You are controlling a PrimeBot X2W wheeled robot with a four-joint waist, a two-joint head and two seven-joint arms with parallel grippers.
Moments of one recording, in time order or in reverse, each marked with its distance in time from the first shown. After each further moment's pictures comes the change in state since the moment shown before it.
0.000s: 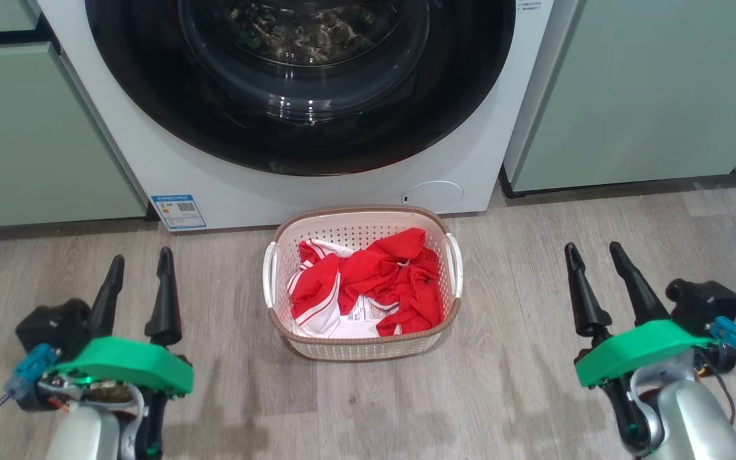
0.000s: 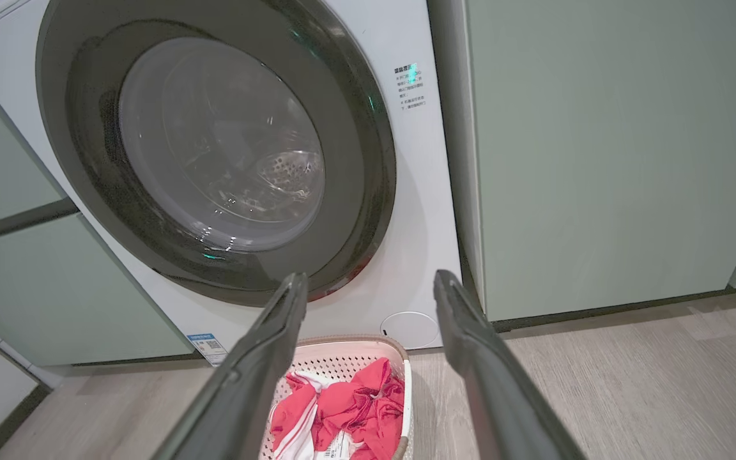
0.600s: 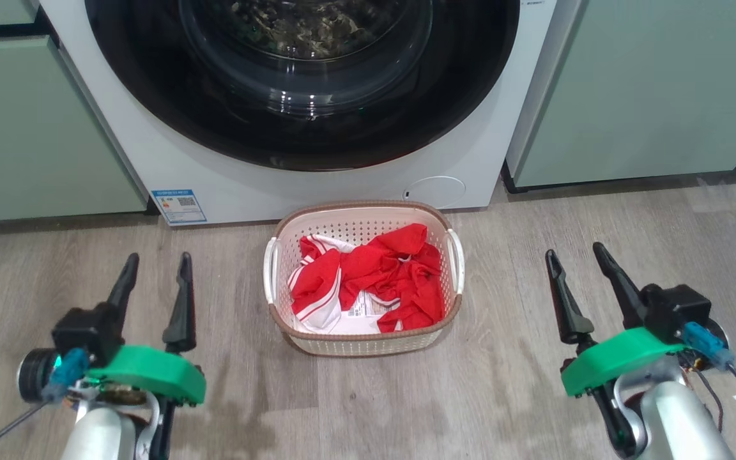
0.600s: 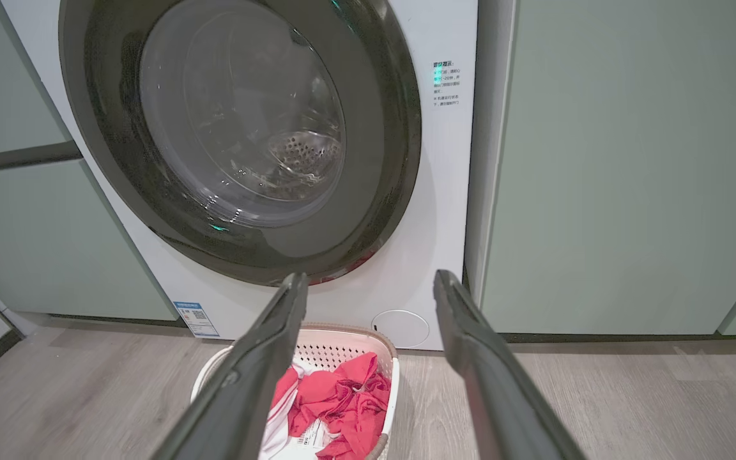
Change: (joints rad) left arm 0.001 -0.003 -0.021 0.019 0.200 -0.029 -0.055; right arm -0.001 0.000 0.037 0.016 -0.162 0.000 -0.053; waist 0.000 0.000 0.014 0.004
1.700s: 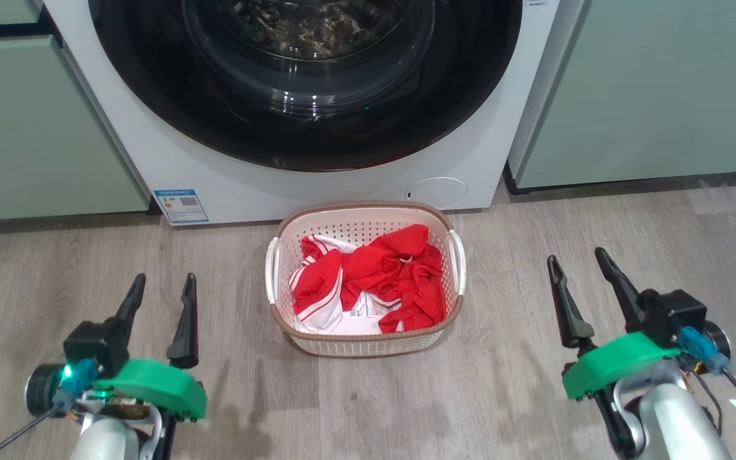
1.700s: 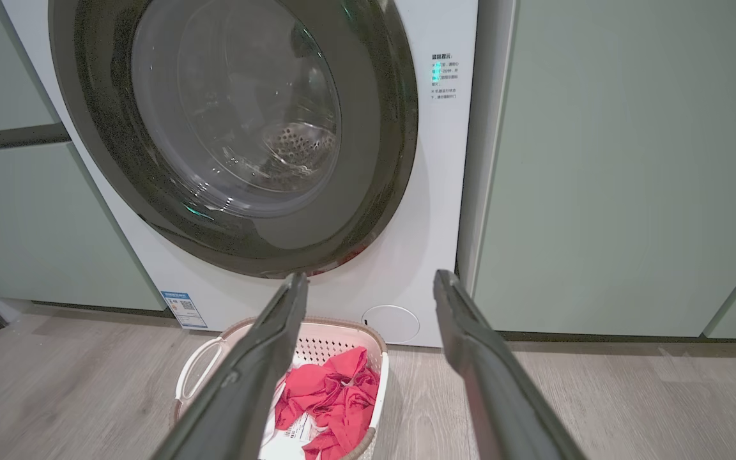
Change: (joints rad) left arm -0.002 -0.030 0.045 0.106 0.057 -0.053 -0.030; right arm -0.006 0.000 -0.012 0.049 -0.046 0.000 -0.036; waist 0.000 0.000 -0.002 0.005
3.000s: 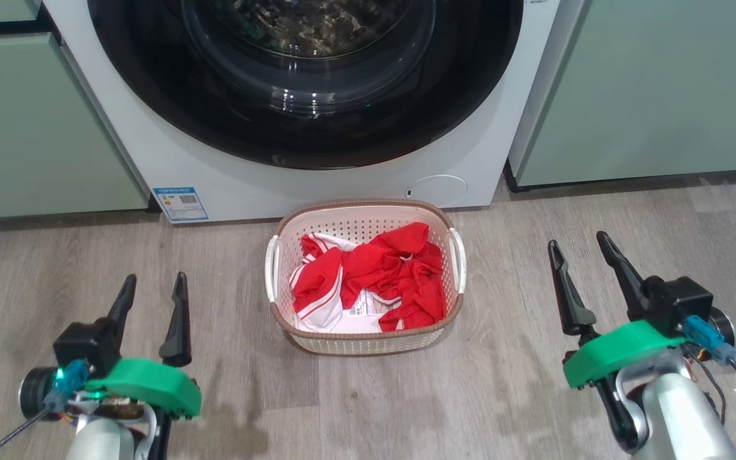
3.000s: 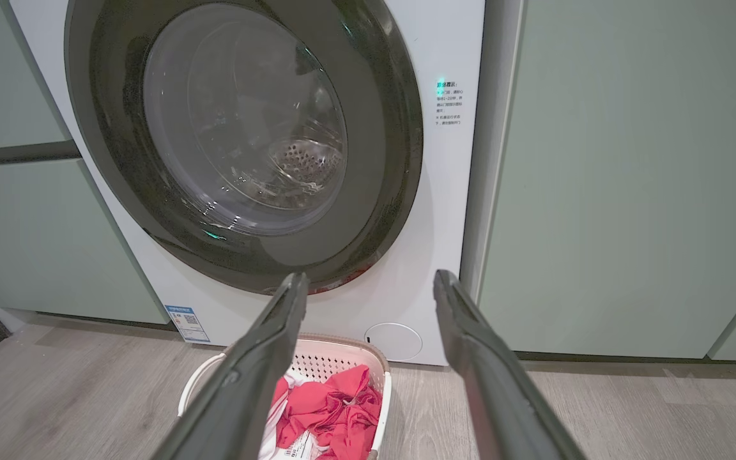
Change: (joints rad) left arm -0.001 -0.018 0.039 0.007 0.001 -0.007 0.000; right arm -0.009 0.000 0.002 -0.062 0.006 0.000 0.031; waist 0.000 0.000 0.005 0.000
